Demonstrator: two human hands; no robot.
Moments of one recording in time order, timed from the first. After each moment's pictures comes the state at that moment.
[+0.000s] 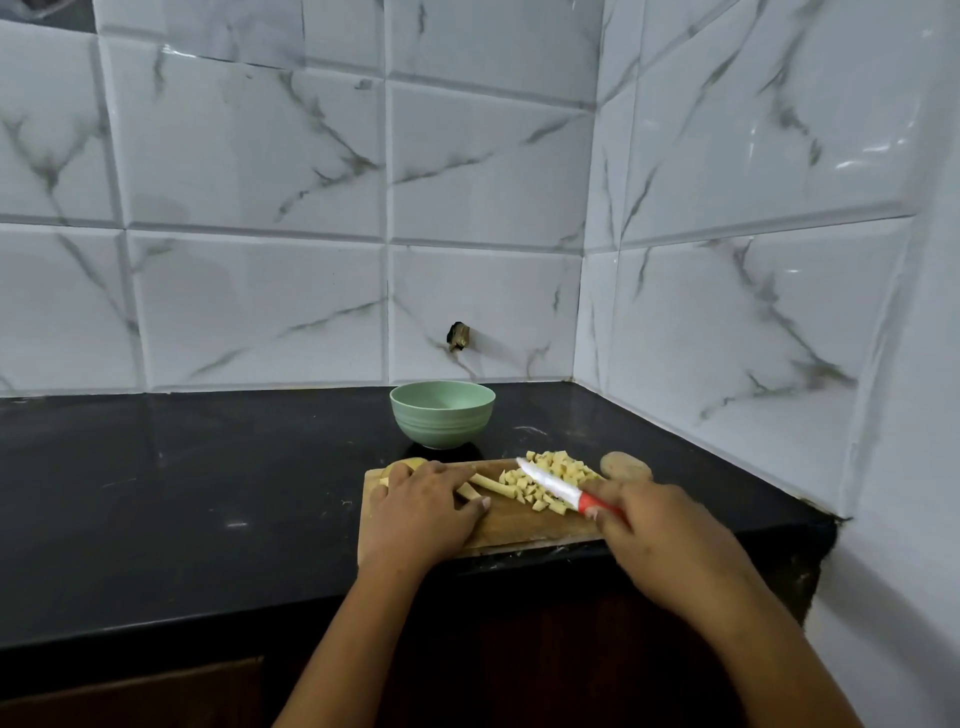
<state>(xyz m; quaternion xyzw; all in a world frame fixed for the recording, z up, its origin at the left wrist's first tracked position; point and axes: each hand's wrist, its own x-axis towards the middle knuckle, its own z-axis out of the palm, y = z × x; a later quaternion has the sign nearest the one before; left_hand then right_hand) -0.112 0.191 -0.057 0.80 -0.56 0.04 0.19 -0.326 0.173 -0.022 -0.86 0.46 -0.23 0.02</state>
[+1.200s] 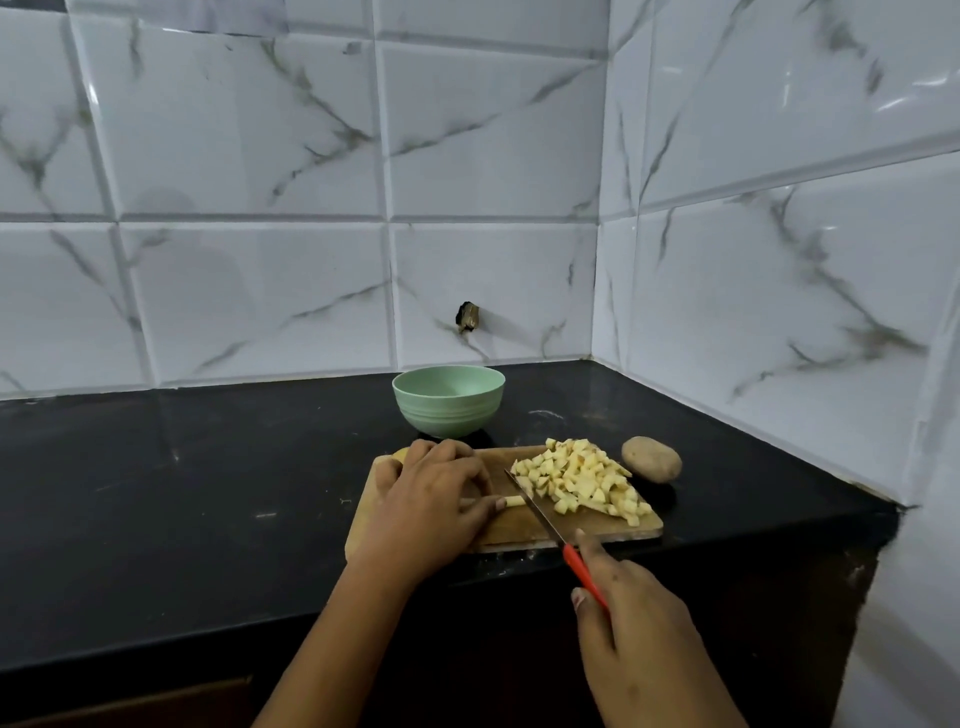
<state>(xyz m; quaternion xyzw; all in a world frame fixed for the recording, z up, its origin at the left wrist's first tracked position) -0.101 0.180 -0.063 0.74 -0.63 0.10 0.24 -0.301 0.199 -0.077 -0.82 0.46 -0.29 0.19</state>
